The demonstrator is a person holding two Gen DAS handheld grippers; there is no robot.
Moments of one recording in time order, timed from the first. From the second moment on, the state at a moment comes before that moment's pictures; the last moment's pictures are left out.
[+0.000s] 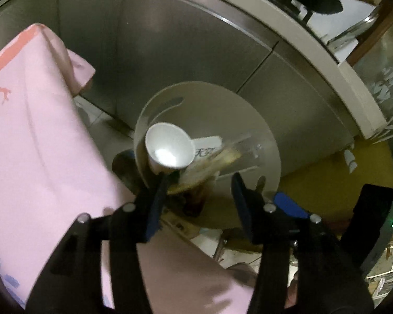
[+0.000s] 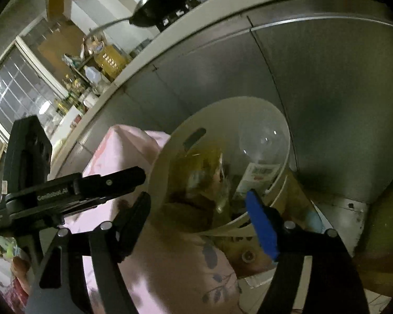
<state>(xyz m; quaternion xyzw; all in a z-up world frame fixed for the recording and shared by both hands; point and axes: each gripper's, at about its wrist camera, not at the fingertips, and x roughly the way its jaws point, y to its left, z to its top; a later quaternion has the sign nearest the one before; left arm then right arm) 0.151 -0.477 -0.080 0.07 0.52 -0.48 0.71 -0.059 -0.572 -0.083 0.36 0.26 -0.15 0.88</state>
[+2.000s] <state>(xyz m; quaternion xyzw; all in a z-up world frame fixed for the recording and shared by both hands) 0.133 0.031 -0.081 -0.08 0.46 -0.16 0.87 0.051 -0.193 -0.039 0.17 0.36 0.28 0.87</state>
